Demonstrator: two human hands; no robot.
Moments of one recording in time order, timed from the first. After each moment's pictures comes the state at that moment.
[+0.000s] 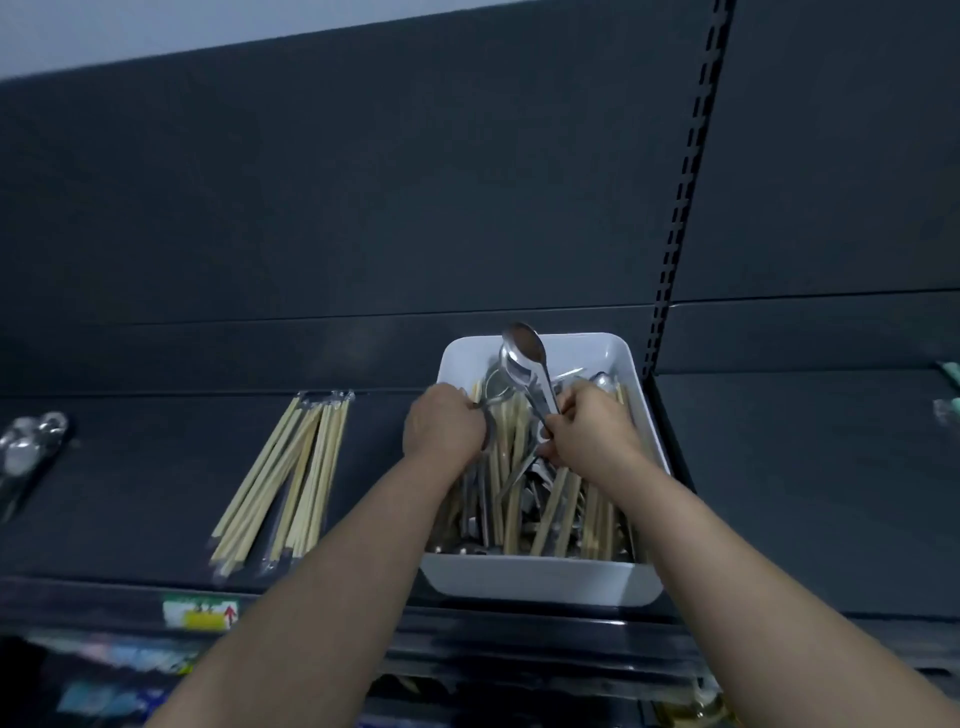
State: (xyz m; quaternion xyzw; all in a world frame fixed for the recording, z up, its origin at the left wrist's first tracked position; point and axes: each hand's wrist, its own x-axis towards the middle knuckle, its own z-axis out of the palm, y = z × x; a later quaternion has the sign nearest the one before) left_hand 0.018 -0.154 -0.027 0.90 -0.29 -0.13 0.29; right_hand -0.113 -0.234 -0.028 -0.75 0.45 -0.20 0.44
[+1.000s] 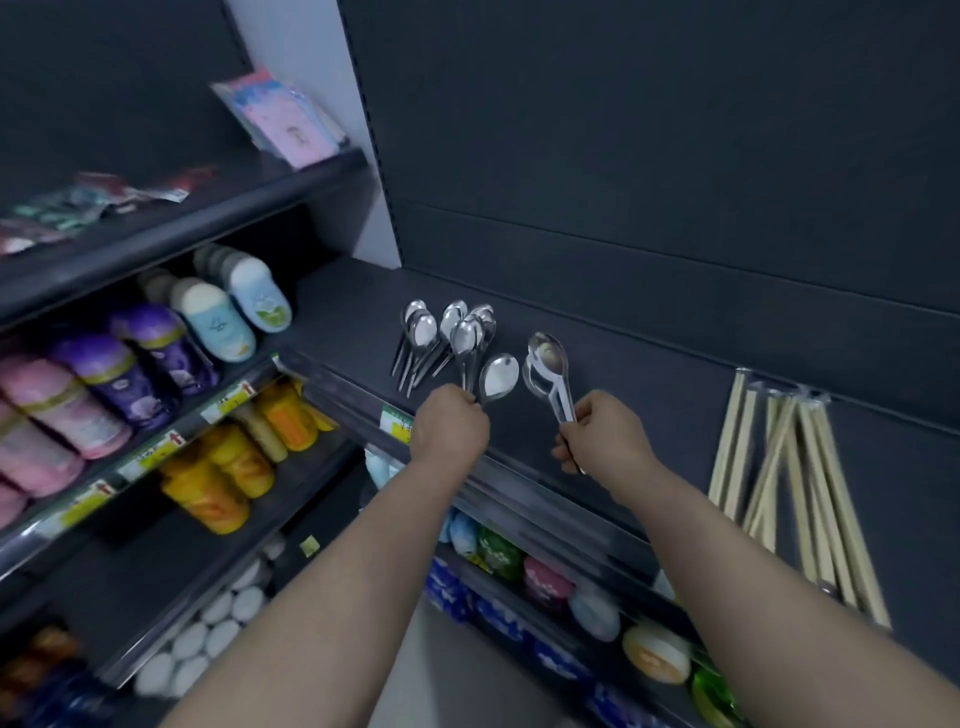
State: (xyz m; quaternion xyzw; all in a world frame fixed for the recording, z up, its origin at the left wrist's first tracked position) left_hand 0.335 0.255 -0.050 0.93 -0.03 -0.07 0.36; right_hand 0.263 0.116 -0.057 -0.78 0.31 -0.03 0.54
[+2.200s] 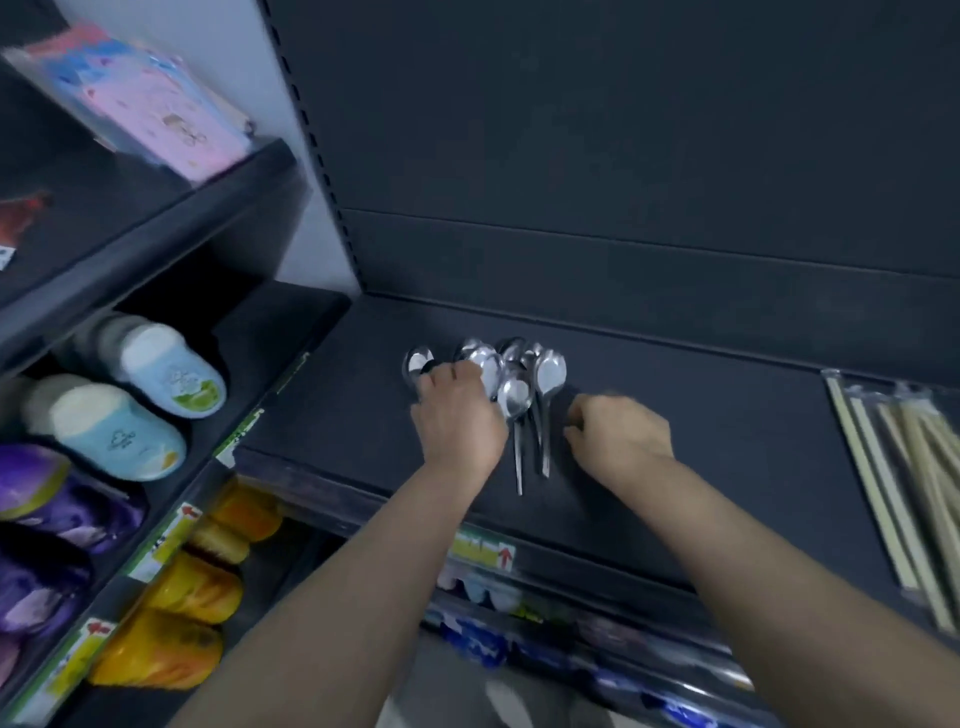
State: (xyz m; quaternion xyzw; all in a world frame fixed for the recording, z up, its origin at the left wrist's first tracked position) left_hand 0.529 0.266 -0.078 0.95 -0.24 0.00 0.20; right_hand 0.427 0.151 -0.071 -0.94 0.33 0.03 0.12
